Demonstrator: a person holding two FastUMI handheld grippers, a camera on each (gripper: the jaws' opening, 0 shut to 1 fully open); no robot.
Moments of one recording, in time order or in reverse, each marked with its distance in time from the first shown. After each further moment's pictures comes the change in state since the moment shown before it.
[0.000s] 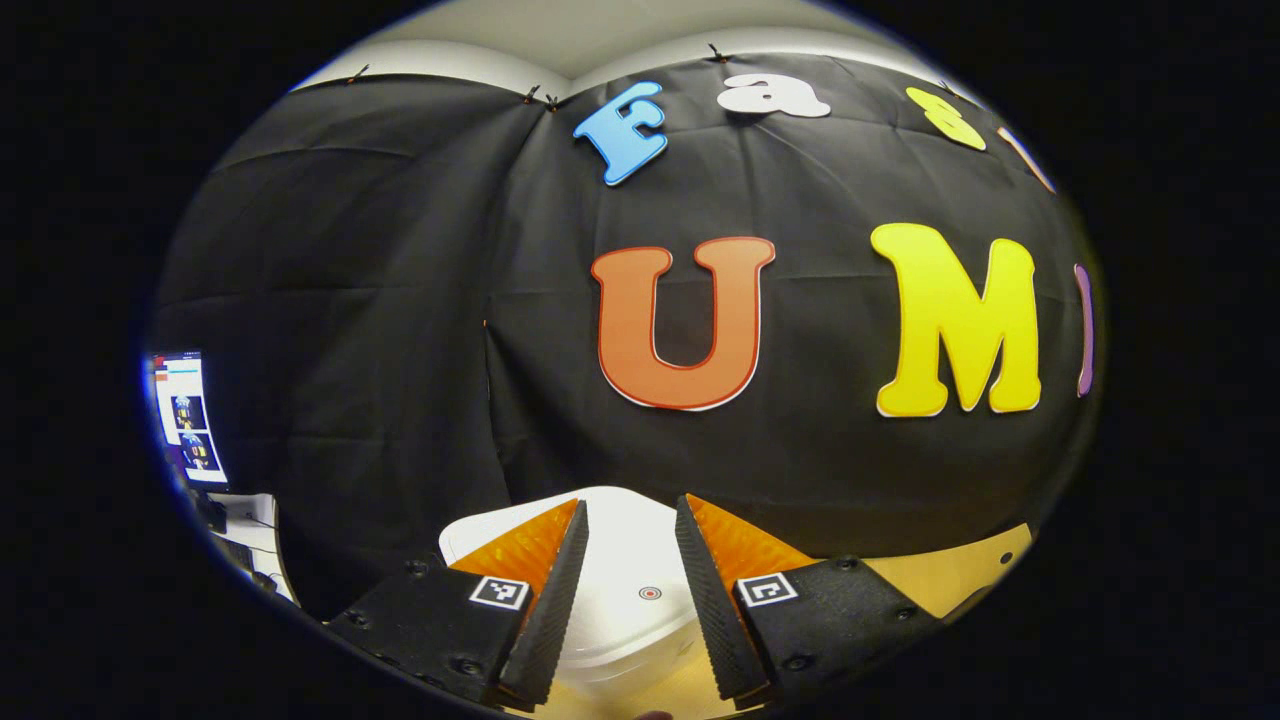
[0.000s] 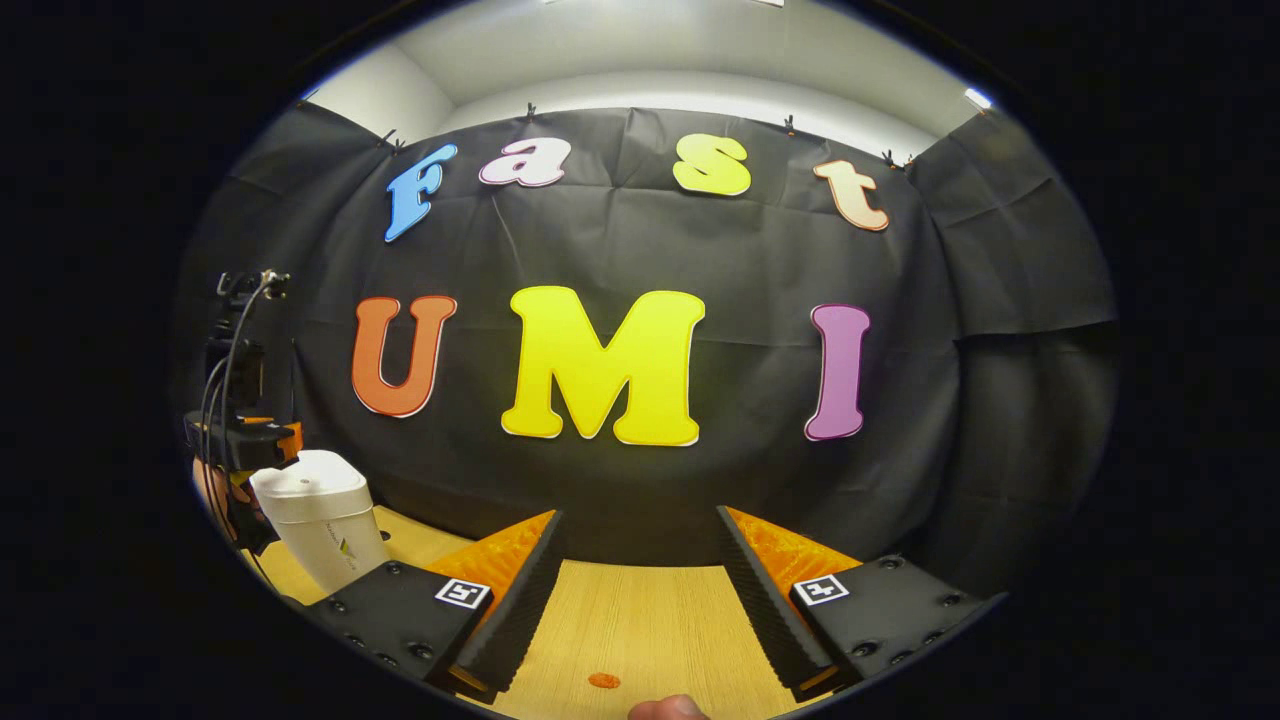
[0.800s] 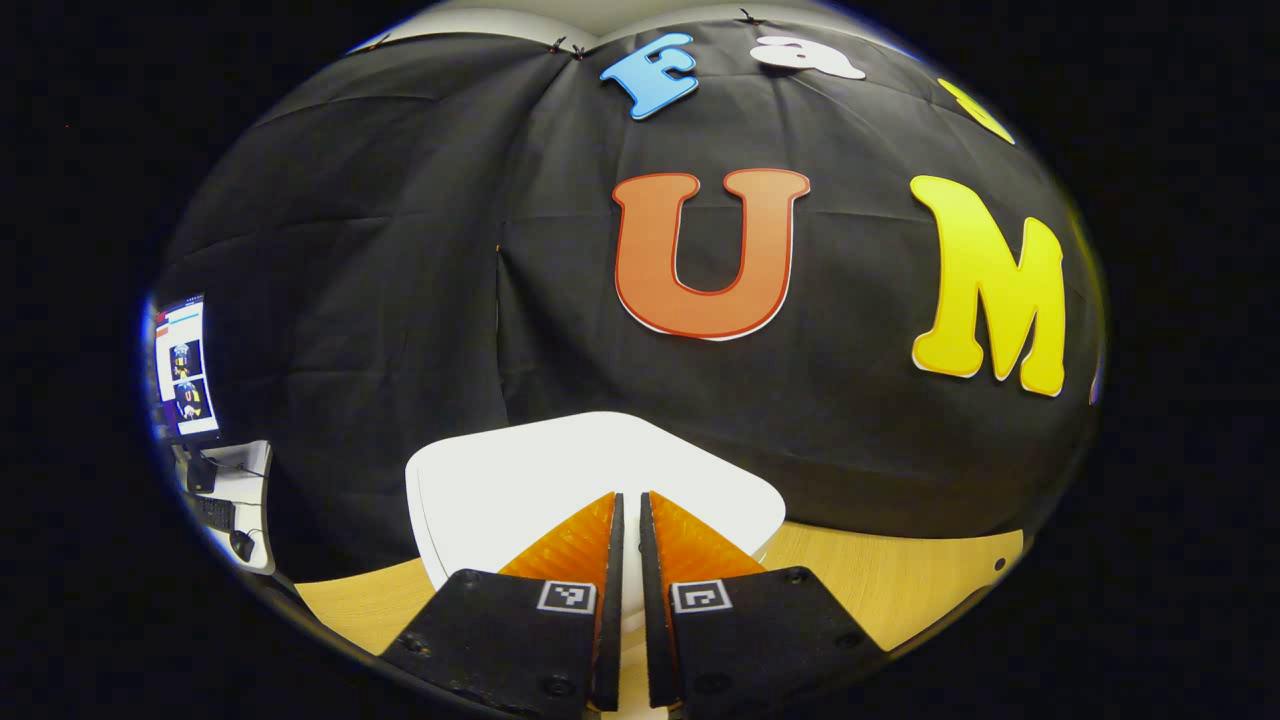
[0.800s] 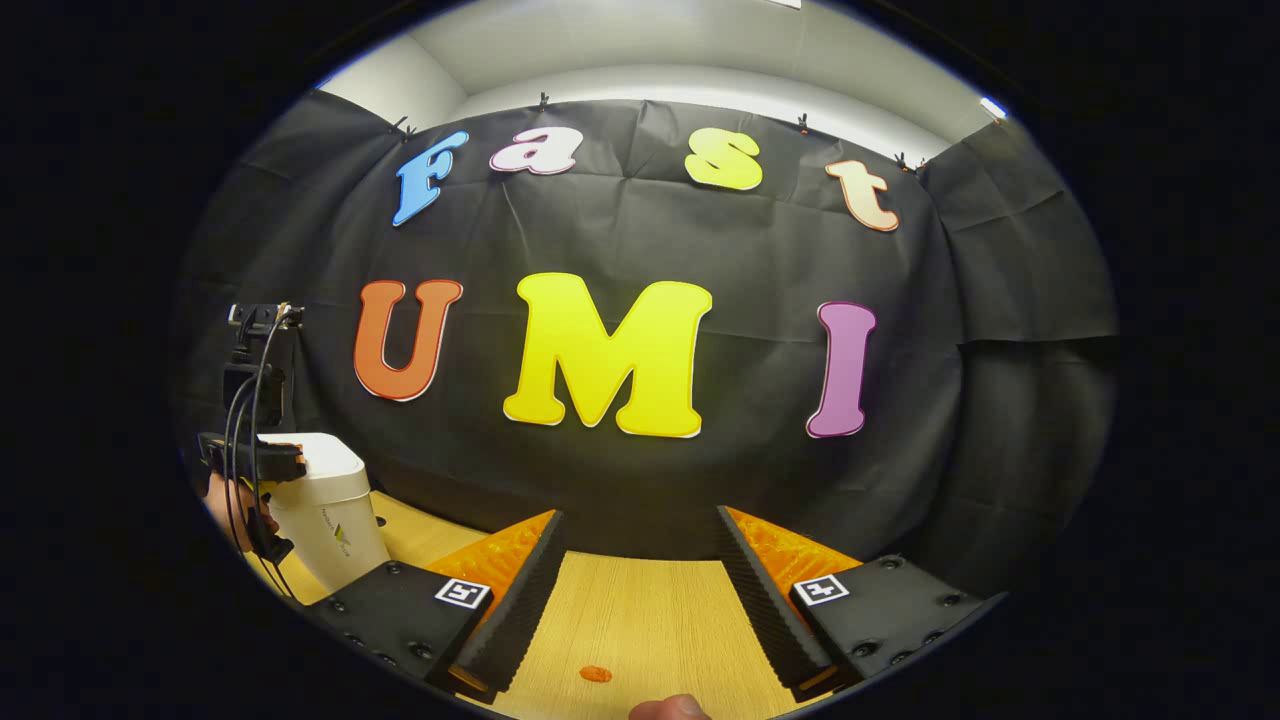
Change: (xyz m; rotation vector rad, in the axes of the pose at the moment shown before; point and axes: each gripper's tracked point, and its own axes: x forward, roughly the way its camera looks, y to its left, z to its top) left arm 0.019 0.001 -0.059 -0.059 0.132 0.053; right arm -0.001 0.003 -0.009 -0.029 0.025 0.001
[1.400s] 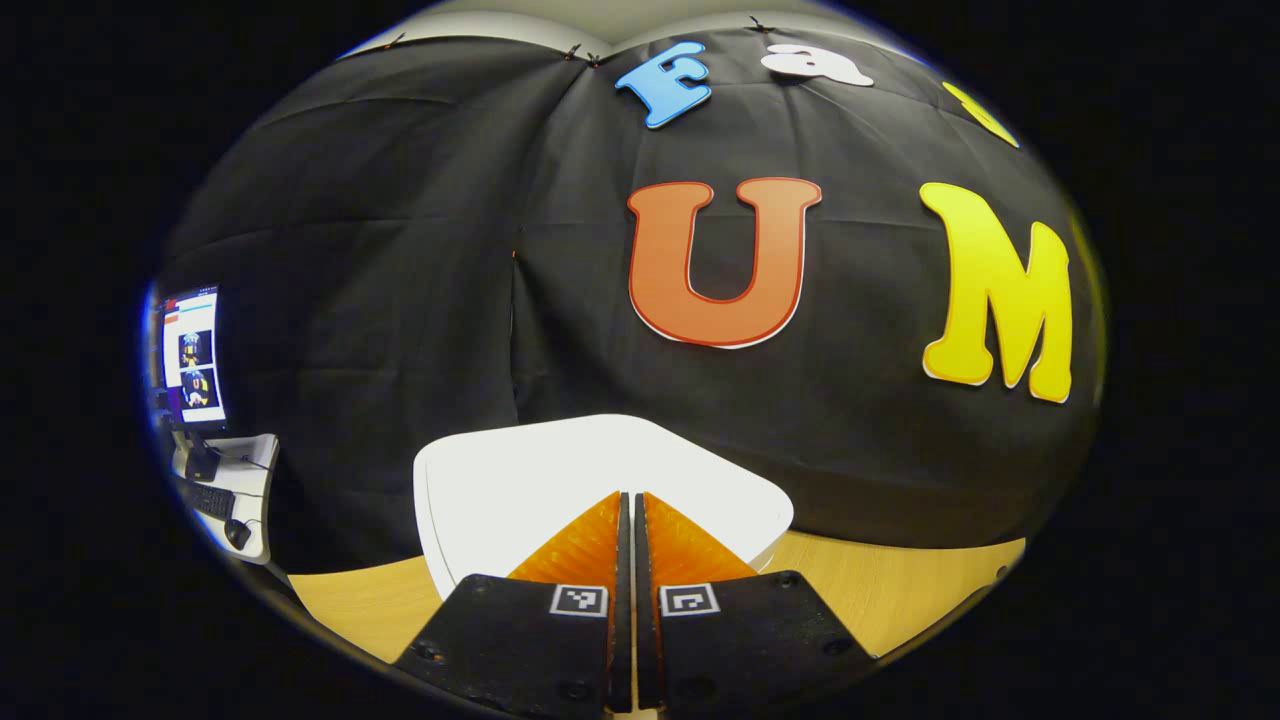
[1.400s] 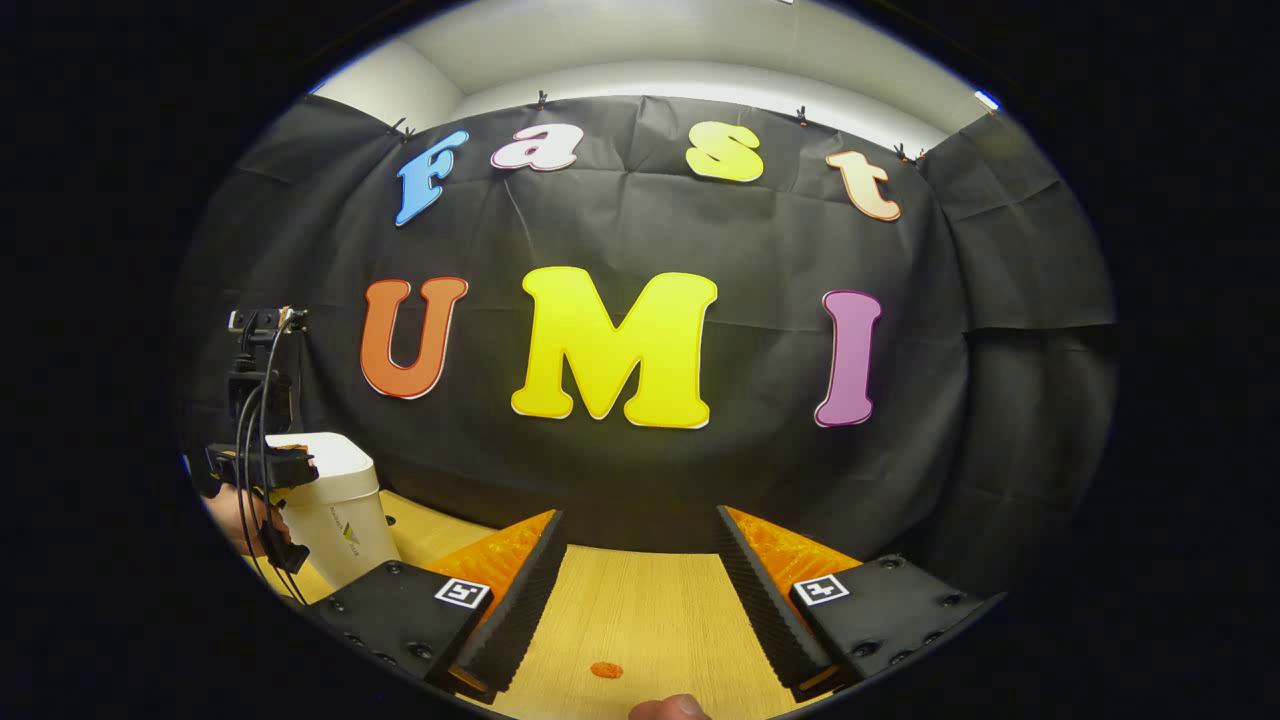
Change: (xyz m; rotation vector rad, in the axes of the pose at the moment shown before) left arm -0.003 0.002 0.002 -0.029 -0.044 0.033; right arm -0.003 0.004 -0.007 0.026 0.011 0.017
